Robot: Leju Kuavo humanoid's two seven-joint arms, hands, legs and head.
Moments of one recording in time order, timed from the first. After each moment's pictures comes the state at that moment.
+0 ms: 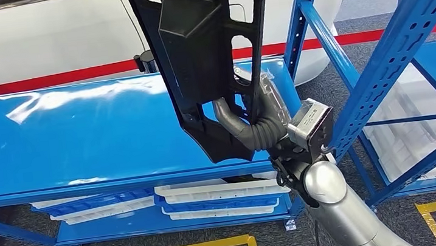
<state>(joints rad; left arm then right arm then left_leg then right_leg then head) -0.05 -0.01 -0.30 -0.21 0.13 0.27 -0.34 -0.43 -0.14 0.58 -1.52 -0.15 -0.05 -0.22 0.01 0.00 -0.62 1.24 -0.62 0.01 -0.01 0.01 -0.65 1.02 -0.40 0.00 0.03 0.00</state>
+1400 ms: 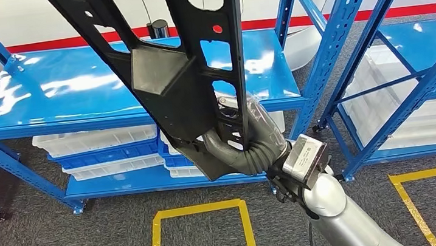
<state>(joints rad) -0.06 -0.01 -0.30 -0.21 0.17 0.27 -0.35 -0.39 -0.16 0.62 -1.55 -0.13 0.04 -0.27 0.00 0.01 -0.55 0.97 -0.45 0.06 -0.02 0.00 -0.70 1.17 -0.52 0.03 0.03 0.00</state>
